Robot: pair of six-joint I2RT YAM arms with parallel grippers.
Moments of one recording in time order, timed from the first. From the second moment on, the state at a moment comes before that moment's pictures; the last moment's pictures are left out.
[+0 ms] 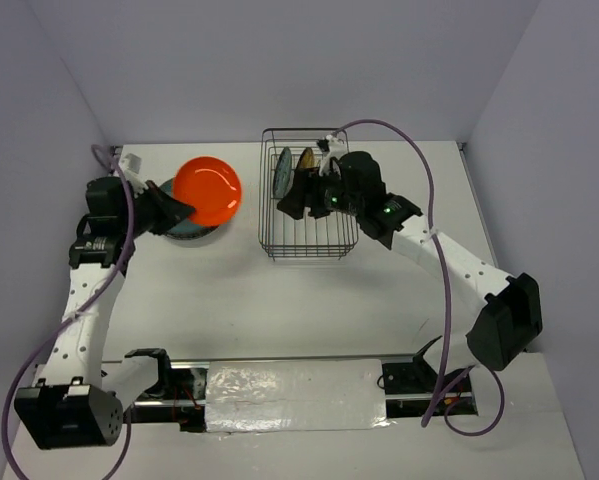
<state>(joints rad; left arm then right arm) 0.02 1.00 0.99 -0.44 0.48 -0.59 0.63 1.44 1.29 -0.17 -0.32 0.46</state>
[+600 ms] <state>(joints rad) 0.24 1.03 0.83 -0.48 0.26 -0.77 0.58 1.05 1.01 -0.27 -0.09 0.40</state>
